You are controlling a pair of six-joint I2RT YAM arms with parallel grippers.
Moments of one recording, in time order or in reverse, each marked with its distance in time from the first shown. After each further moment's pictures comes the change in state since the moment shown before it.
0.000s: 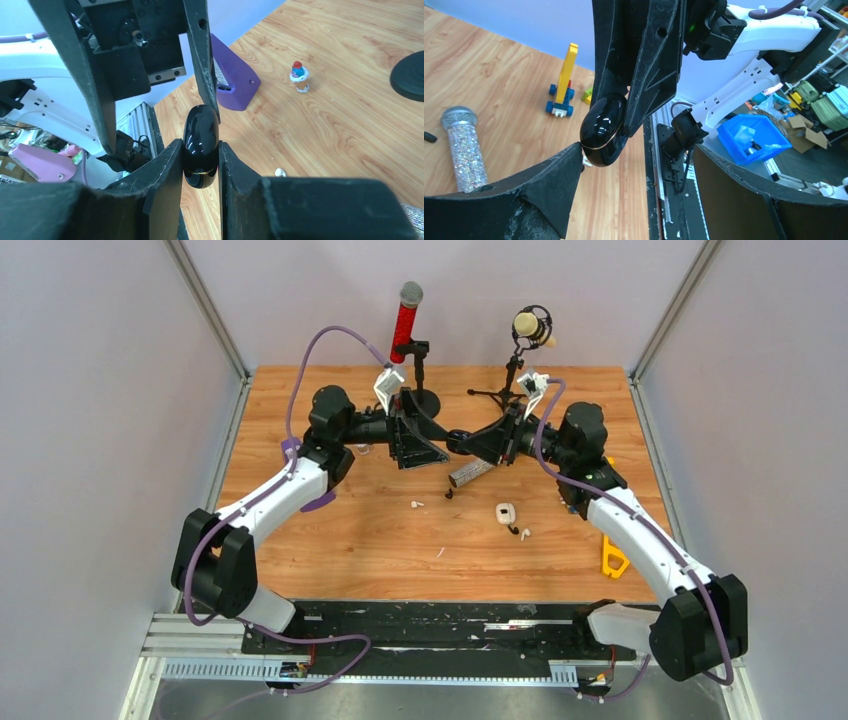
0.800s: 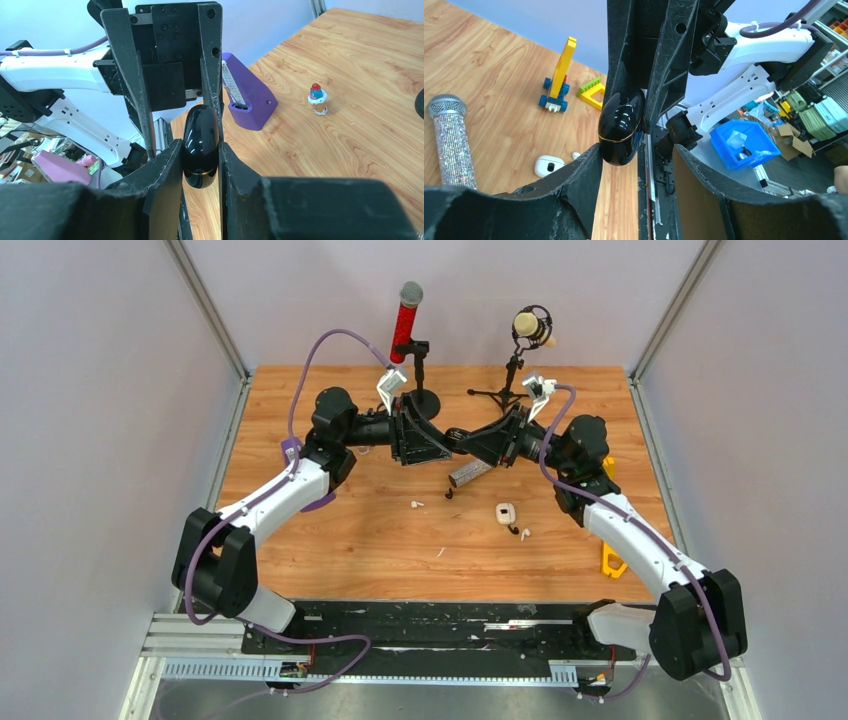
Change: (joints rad) left arm -0.013 0.002 -0.016 -0.006 -0.023 -0.052; right arm -0.001 0.002 -0.103 0.301 -0.017 0.163
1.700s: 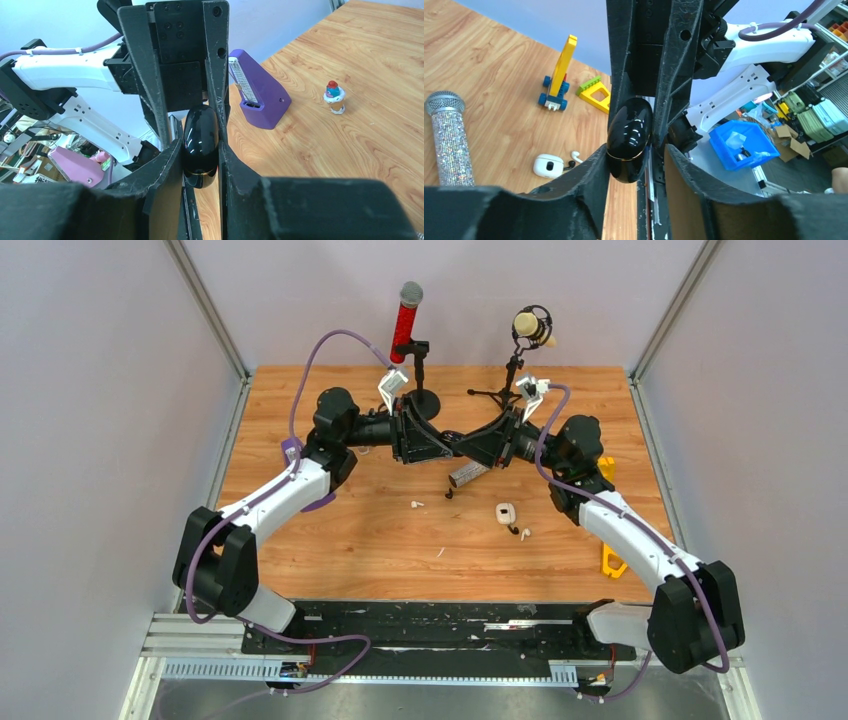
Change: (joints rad) left arm -0.005 0.006 0.000 -0.001 -0.006 -0.006; right arm 0.026 0.034 0.000 0.044 -0.016 0.047
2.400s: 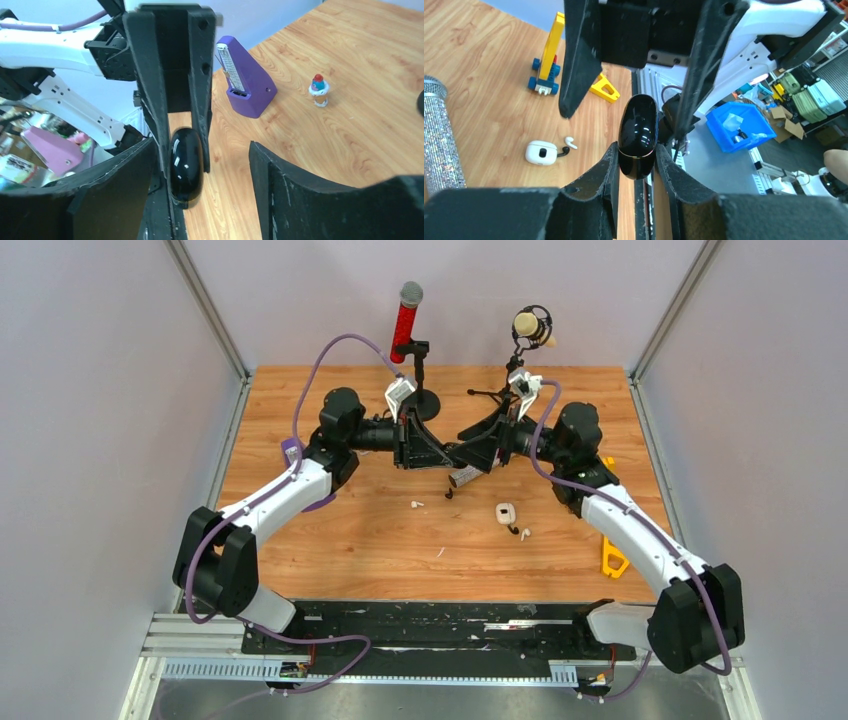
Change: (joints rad) left arm -0.009 0.001 0.002 -0.077 0.042 0.067; right arm 0.002 -0.001 0.057 -0.148 -0.030 -0.128
